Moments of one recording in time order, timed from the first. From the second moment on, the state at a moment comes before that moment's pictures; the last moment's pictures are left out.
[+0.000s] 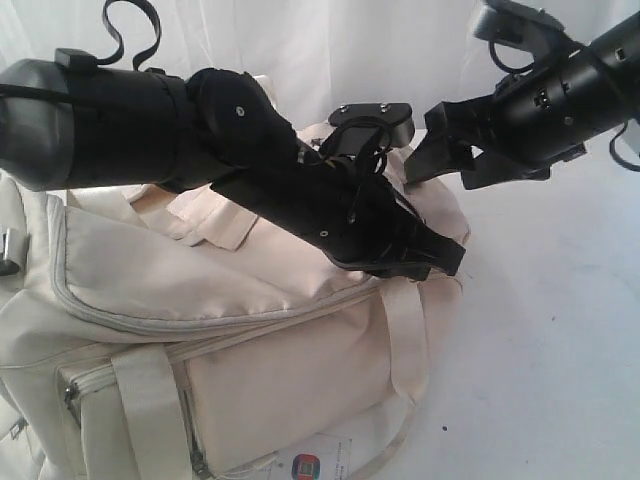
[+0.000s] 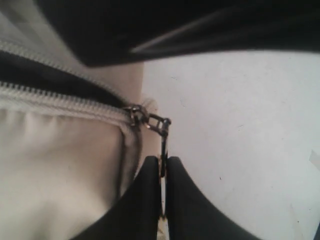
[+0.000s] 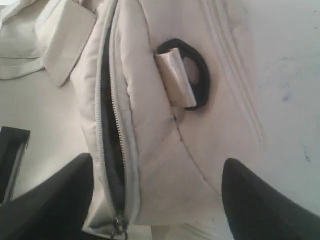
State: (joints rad) left arm -0.85 1.77 -1.35 -0.70 0.54 0.42; right arm 0.29 1.55 -1.22 0.67 0.87 -0.49
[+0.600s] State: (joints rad) left arm -0.85 1.77 -1.35 -0.70 0.54 0.42; right arm 0.29 1.70 -1.22 0.88 0.94 -0.66
